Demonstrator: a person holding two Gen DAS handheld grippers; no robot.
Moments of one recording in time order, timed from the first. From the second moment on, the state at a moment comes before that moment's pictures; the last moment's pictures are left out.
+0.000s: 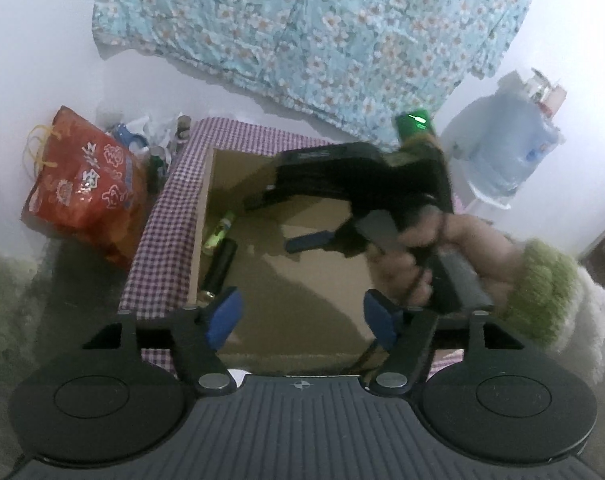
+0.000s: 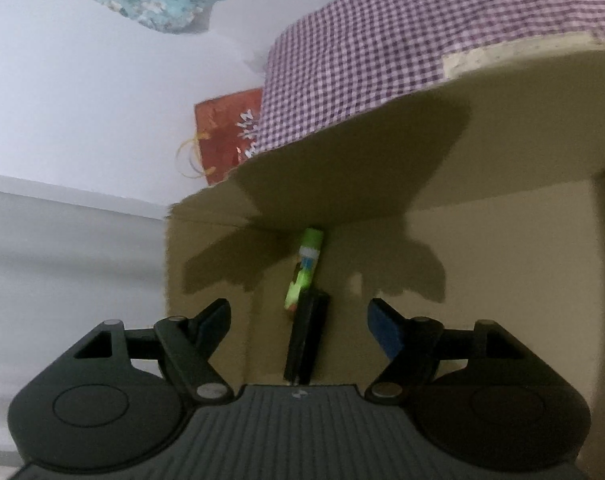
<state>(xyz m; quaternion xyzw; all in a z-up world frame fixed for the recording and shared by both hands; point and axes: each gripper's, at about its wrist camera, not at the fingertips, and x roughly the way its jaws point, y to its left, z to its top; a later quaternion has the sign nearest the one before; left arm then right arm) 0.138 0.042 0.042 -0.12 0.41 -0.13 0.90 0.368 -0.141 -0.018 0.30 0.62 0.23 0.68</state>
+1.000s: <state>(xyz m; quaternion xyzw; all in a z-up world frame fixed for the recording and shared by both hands) 0.058 -0.033 -0.036 -0.04 0.48 -0.22 0.85 0.075 -0.312 -0.007 0.45 0.51 0.15 0.72</state>
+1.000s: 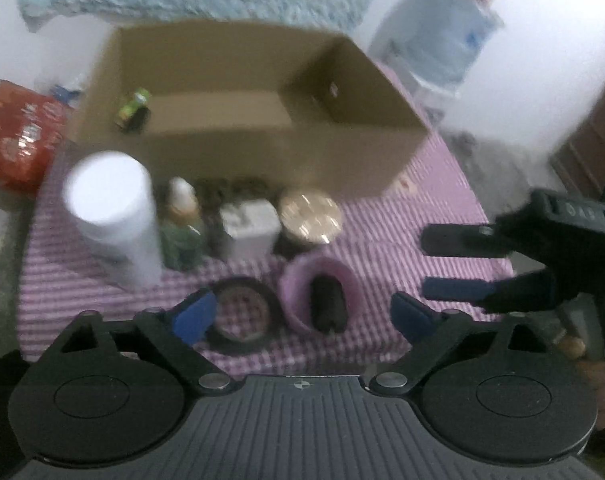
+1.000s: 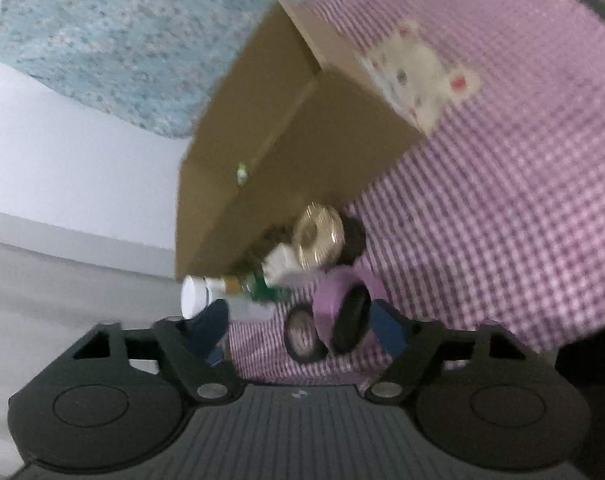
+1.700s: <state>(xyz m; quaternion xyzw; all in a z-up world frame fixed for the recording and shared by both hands) 0.081 -0.074 -0.076 -0.02 0.55 -0.27 0.79 0.101 -0.288 -0.039 0.38 0.57 0.14 0.71</state>
